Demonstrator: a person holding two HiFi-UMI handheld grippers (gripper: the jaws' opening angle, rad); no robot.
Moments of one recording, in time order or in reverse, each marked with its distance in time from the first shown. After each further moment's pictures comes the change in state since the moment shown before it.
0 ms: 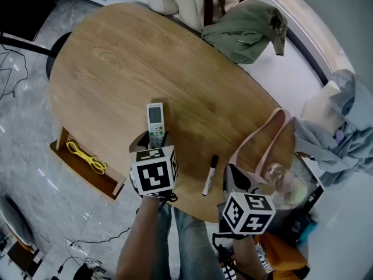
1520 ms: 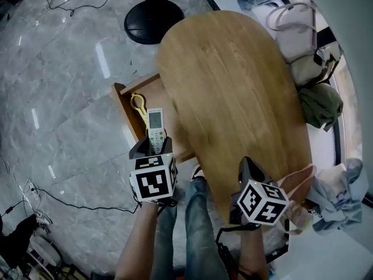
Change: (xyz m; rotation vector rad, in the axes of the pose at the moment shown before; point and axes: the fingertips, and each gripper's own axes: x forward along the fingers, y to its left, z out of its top) left arm -0.138 0.255 -0.114 -0.485 -0.169 0.189; right arm 0.026 0.229 -0.001 -0.409 -0.002 0.157
